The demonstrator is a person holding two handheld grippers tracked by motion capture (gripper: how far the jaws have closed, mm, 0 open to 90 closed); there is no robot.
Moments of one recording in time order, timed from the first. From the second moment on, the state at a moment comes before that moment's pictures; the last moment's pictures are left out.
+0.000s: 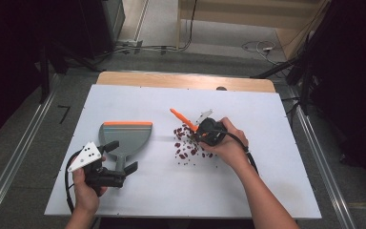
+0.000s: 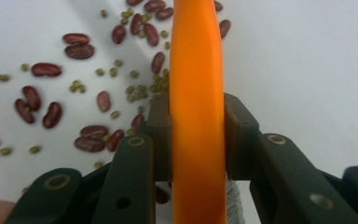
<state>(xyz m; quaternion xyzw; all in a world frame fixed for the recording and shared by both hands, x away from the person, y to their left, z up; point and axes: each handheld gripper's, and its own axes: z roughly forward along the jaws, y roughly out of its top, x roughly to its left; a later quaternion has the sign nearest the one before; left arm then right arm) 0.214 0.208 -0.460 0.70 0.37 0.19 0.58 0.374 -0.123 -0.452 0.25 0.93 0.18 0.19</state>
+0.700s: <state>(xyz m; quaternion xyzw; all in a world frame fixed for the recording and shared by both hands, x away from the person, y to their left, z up) 0.213 0.212 -0.460 0.69 0.38 0.19 0.58 0.429 -0.106 -0.434 0.24 0.92 0.19 0.24</state>
